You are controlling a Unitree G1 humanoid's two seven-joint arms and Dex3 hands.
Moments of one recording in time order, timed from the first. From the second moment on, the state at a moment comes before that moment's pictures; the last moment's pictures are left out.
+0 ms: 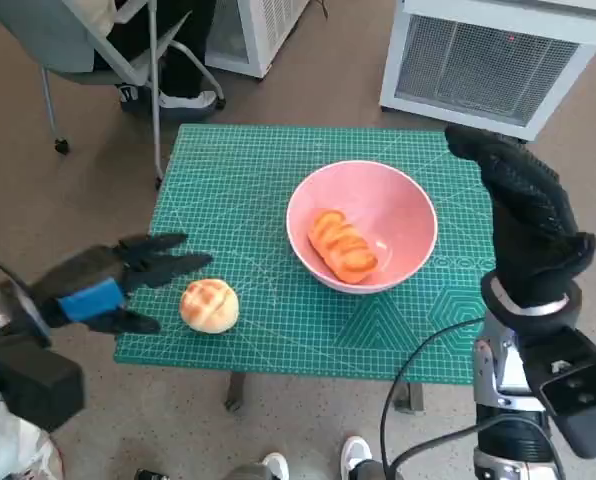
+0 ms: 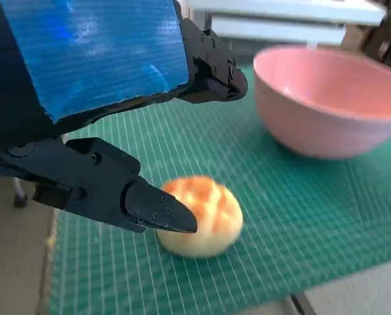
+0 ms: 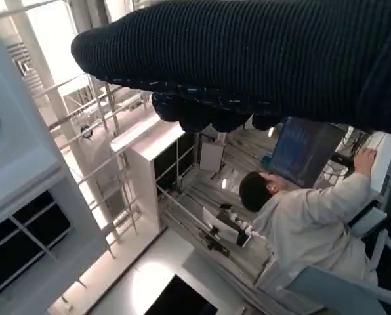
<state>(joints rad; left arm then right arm) -0.26 0.87 -0.03 0.27 0.17 -0.67 -0.64 -0.52 -0.18 -0.10 0.20 0.28 -0.79 0.35</state>
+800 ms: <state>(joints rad) -0.39 0.66 -0.21 0.62 0.48 -0.64 -0.31 -0.53 -0.19 -0.10 0.20 0.28 -0.79 0.38</state>
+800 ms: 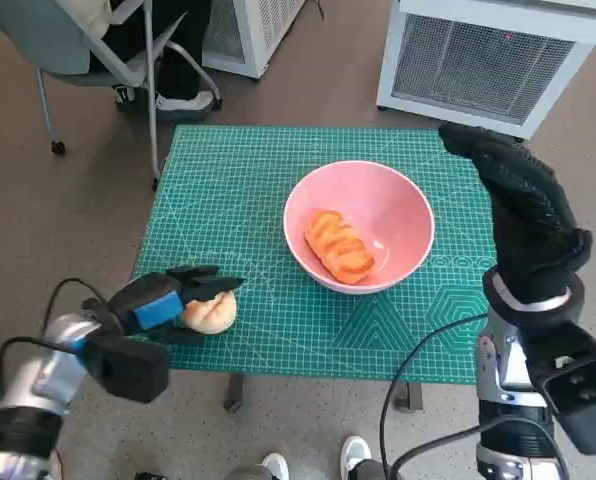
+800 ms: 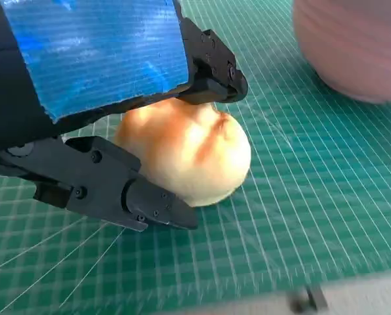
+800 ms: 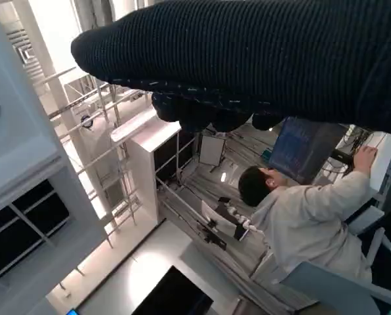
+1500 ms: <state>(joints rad) -0.42 0.66 -0.25 0.65 0.51 -0.64 -0.15 -0.53 -0.19 -0.11 0.19 0.27 -0.79 0.38</state>
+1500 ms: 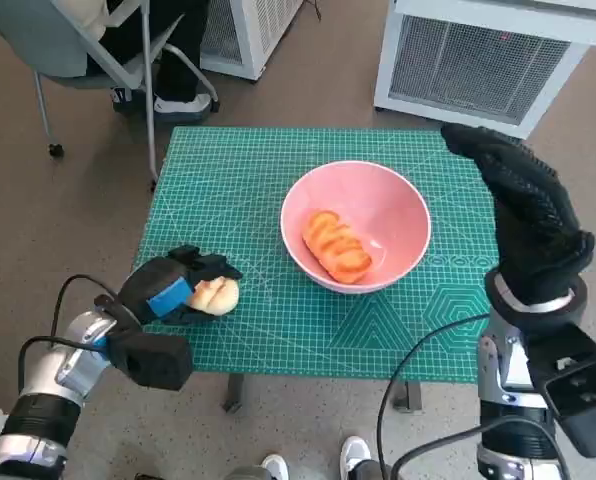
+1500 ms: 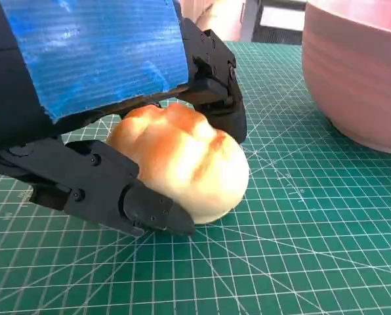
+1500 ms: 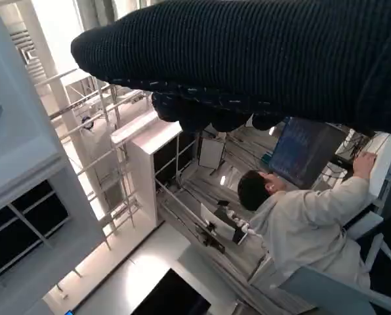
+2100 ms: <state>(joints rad) -0.58 0.60 -0.08 0.30 0.29 -0.56 -0.21 -0.53 -0.19 -0.11 0.20 0.27 -0.78 0.38</state>
